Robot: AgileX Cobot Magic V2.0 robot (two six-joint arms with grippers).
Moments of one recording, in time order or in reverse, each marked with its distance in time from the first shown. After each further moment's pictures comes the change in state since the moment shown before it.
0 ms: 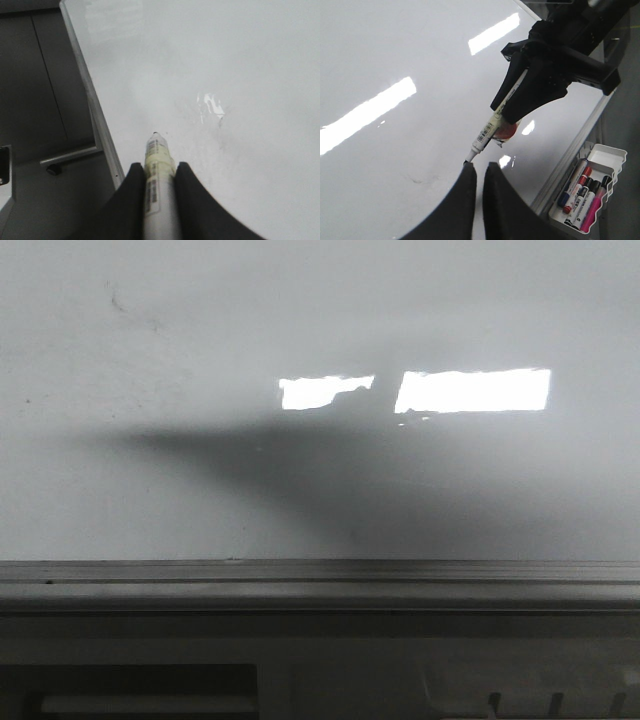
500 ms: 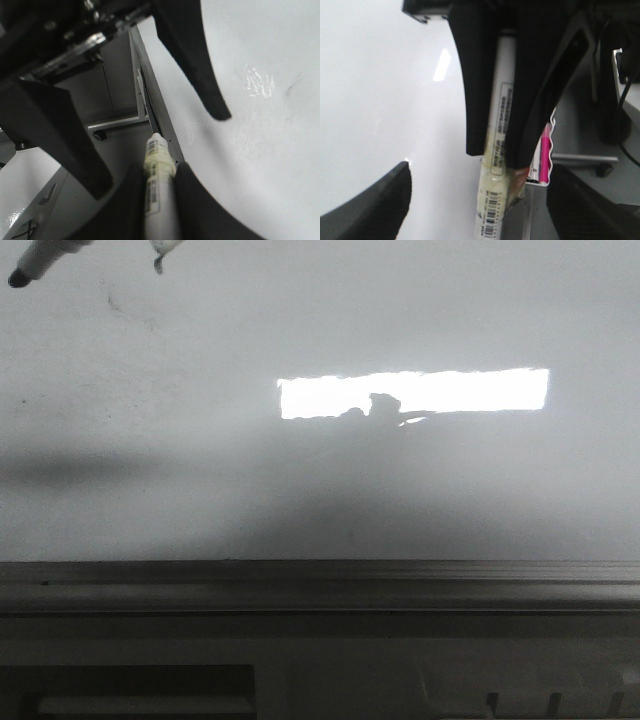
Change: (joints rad) left arm -0.094 0.634 -0.150 -0.325 0.000 0.566; right arm 0.015 -0.038 0.000 0.010 0.209 0.001
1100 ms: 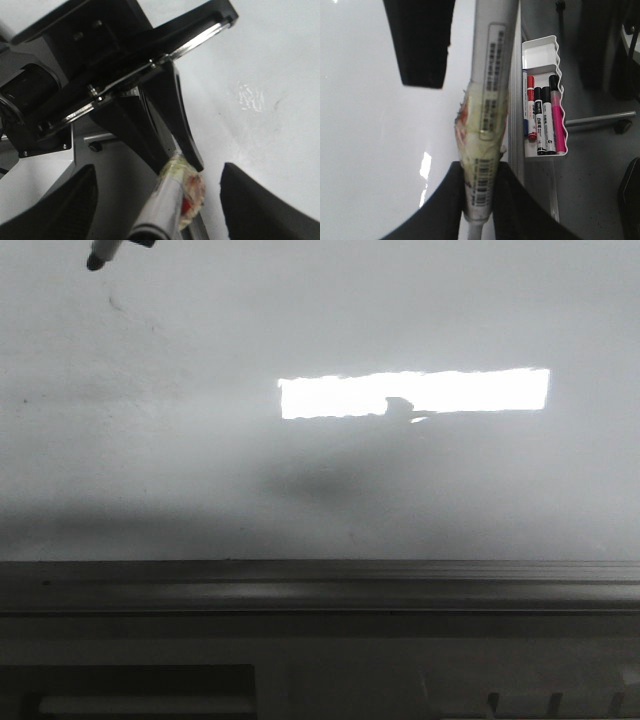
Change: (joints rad) left arm 0.000 0.078 -0.002 0.032 0.002 0.207; right arm -0.007 -0.069 0.007 -0.013 0.010 0.011
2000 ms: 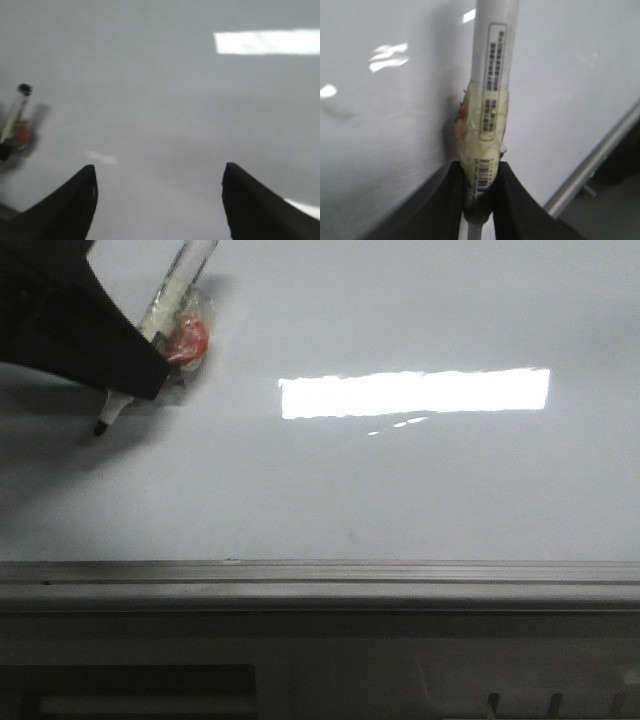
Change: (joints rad) left arm 0.179 0.152 0.090 -0.024 -0.165 -0.620; right arm -0.641 -0.680 0.329 -0.295 0.006 0.549
